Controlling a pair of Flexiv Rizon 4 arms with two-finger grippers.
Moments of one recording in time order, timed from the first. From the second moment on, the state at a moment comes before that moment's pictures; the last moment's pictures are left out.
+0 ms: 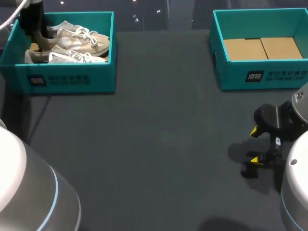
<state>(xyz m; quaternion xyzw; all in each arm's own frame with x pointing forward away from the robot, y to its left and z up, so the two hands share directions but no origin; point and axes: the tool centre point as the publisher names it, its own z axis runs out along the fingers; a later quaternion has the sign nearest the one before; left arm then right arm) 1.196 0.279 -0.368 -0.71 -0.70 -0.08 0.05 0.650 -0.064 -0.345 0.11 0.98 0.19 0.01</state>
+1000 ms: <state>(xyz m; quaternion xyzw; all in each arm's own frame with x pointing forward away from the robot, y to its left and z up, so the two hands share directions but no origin) 1.122 0.255 -0.244 -0.75 -0.66 -0.03 0.05 0.650 -0.064 -0.345 0.11 0.98 0.19 0.01</state>
